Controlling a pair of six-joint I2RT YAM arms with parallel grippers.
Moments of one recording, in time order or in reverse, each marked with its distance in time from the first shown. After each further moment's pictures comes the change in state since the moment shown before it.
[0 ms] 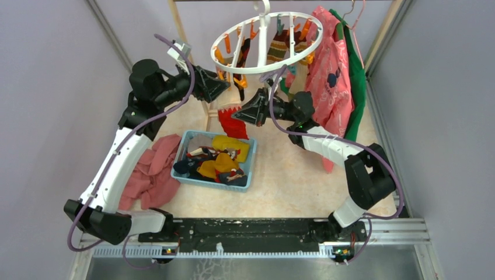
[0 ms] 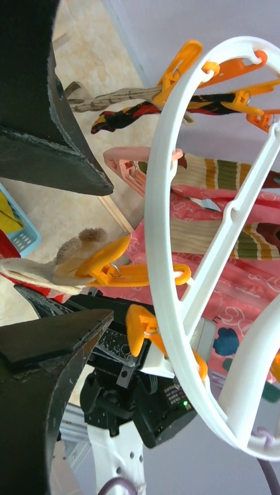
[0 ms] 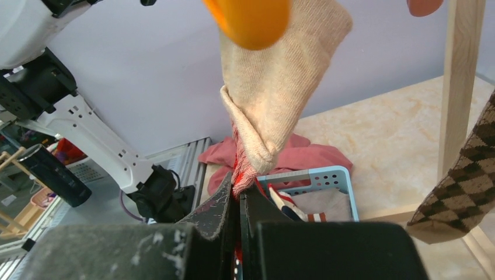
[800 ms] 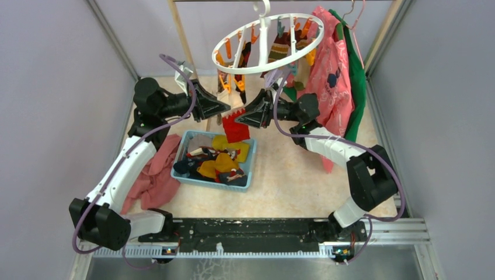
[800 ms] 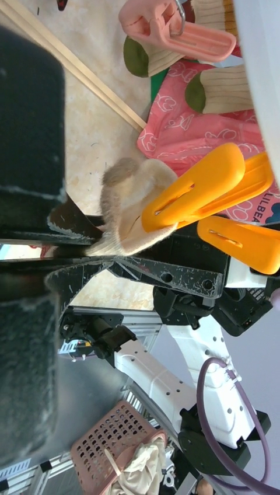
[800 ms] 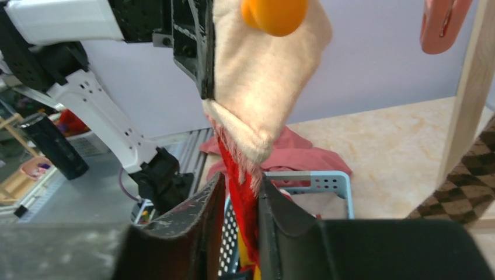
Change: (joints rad) left arm 0.051 -0.048 -0.298 0.371 0.487 -0.189; right arm -0.022 -0.021 -0.018 0.059 -0.094 -0.048
